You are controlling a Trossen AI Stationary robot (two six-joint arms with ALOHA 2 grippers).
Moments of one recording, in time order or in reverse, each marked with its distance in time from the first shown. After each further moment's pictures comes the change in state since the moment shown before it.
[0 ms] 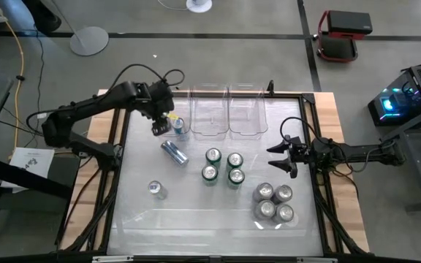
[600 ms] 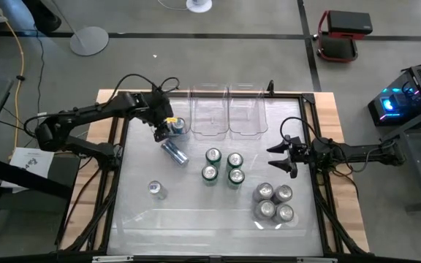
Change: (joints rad) left arm 0.048 -0.066 -0.294 0.303 0.127 0.030; right arm 0.000 0.000 0.000 0.000 0.000 0.000
